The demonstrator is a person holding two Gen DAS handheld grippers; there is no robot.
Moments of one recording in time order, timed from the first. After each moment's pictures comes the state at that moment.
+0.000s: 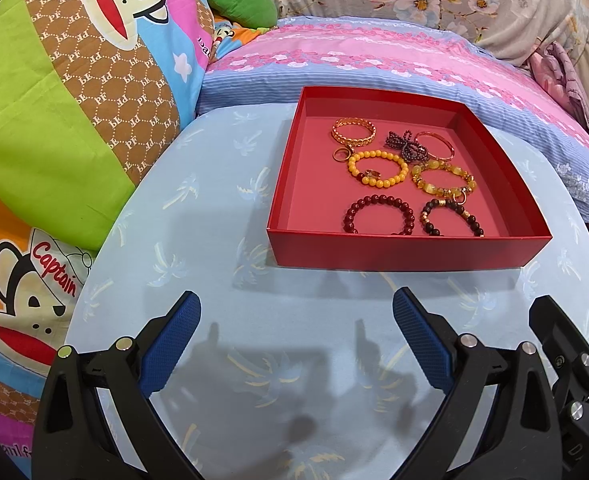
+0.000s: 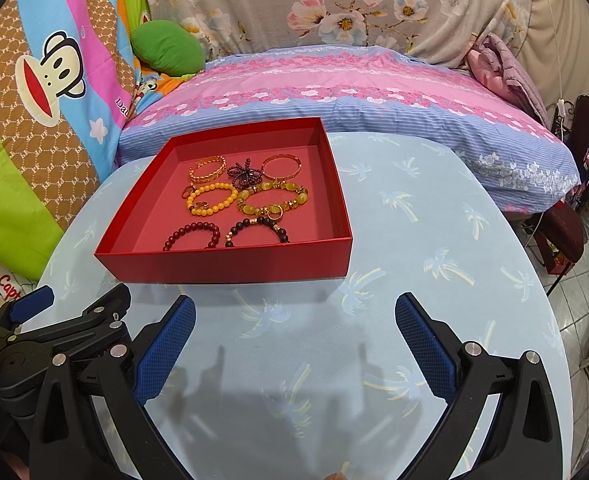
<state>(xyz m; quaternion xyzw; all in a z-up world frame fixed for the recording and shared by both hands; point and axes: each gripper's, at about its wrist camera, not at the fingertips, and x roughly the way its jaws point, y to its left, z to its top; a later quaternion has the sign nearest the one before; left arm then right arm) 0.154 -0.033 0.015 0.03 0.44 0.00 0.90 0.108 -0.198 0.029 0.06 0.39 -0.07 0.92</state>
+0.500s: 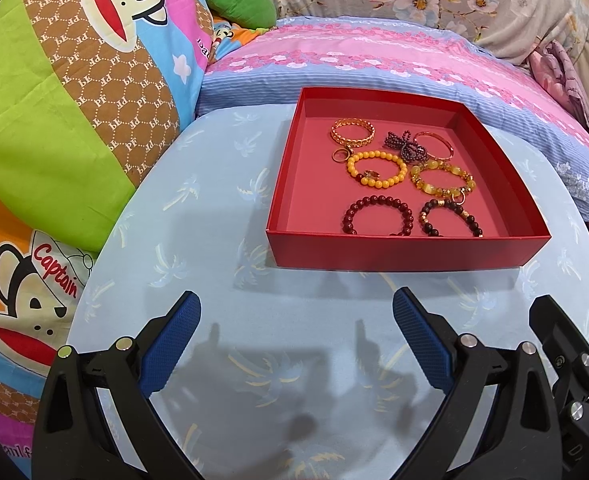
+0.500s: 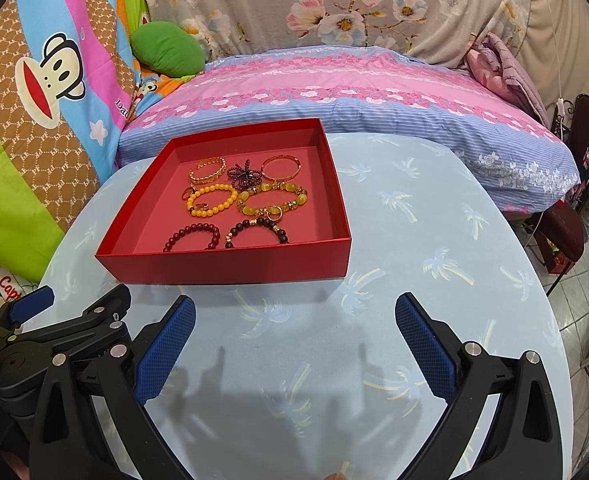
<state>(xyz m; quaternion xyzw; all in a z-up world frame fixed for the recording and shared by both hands) 0.154 -0.034 0.015 0.03 0.44 0.00 0.90 0.108 -0.199 0.029 0.06 0.39 -0.07 0.92</state>
